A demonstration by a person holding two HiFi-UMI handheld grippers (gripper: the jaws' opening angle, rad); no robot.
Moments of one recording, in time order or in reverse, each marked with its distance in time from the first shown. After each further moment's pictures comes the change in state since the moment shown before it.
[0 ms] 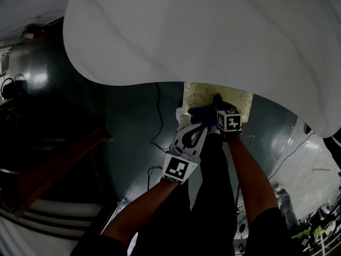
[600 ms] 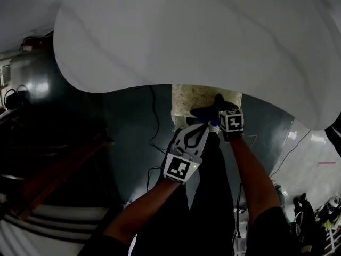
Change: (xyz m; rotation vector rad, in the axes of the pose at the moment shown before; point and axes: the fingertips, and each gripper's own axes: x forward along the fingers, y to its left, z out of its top) left arm 0.045 -0.055 0.015 0.050 0.022 -0.049; right arm -0.036 -0.061 -0.007 0.005 -0.006 -0.019
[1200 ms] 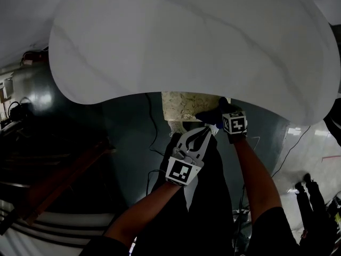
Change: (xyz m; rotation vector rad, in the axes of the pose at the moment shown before) left arm 0.038 -0.053 0.016 0.001 -0.028 -0.055; right arm -0.037 -0.069 -0.010 0.012 -0.004 -0.047
